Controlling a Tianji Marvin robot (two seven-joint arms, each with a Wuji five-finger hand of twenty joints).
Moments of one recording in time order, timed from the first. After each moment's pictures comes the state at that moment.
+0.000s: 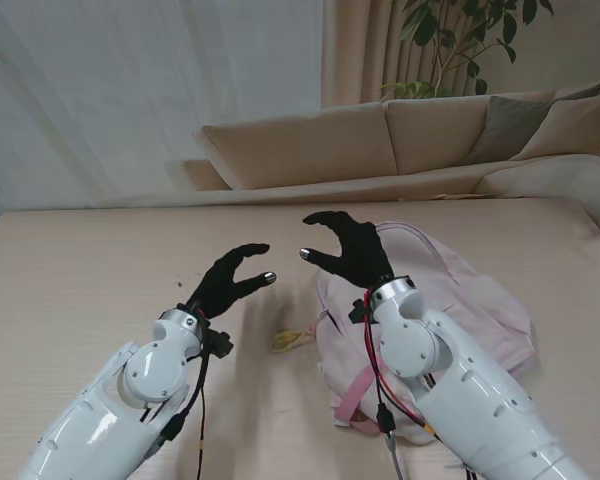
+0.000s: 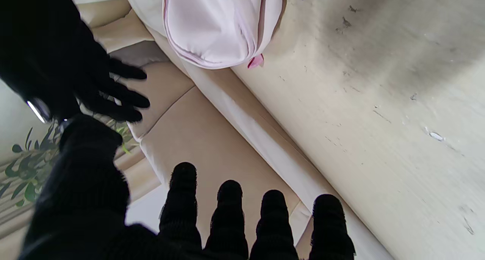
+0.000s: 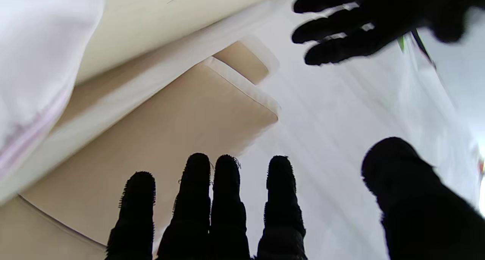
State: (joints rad) left arm 1.44 -1.18 -1.10 -1.52 0.20 -0.03 0.10; right arm -1.30 -1.19 1.00 -1.43 -0.53 -0.09 -0.27; left_hand 0.66 -0.24 0.06 -0.03 0.24 0.00 0.47 0.30 0.23 0.09 0.24 0.30 0.10 0.14 0.21 0.38 -0.05 0.27 0.38 0.44; right_hand 0.17 -0.35 0.80 -0.13 0.18 -0.17 0.82 0.27 0.26 0.03 0.74 0.36 0.32 -0.06 0.50 0.34 -0.07 0.12 1.02 0.27
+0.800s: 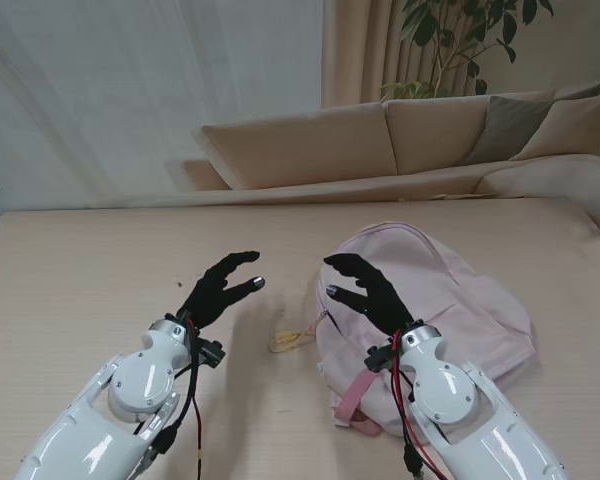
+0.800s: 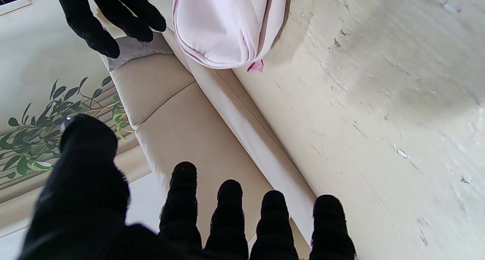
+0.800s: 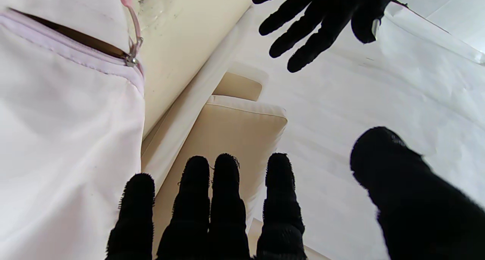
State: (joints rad) left arm 1.51 -1.18 -1.16 -1.56 0.10 -0.04 0.07; right arm -1.56 -1.17 1.16 -1.56 -0.20 -0.17 -0.12; left_hand 0.67 -0.24 0.06 -0.03 0.24 0.00 0.47 0.30 0.23 0.09 0.25 0.30 0.10 0.14 0.20 0.37 -0.06 0.27 0.39 0.41; right_hand 0.19 -0.43 0.93 -0.13 0.22 -0.17 0.79 0.27 0.30 0.04 0.66 0.34 0.32 -0.06 0.44 0.32 -0.08 0.12 0.97 0.30
